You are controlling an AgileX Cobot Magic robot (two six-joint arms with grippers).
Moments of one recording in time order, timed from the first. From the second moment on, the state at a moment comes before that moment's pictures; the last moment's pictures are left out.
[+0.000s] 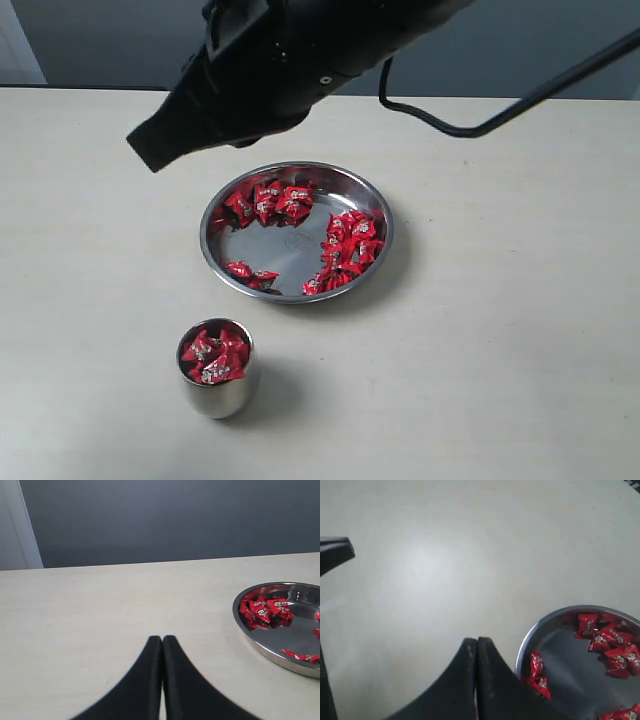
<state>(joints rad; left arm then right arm) 0.00 0.00 0.00 0.04 0.24 -0.06 0.85 1.59 -1.44 0.35 0.72 -0.35</state>
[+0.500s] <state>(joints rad) 0.00 0.00 0.00 0.04 0.24 -0.06 0.85 1.55 -1.41 -0.74 0.94 0.70</state>
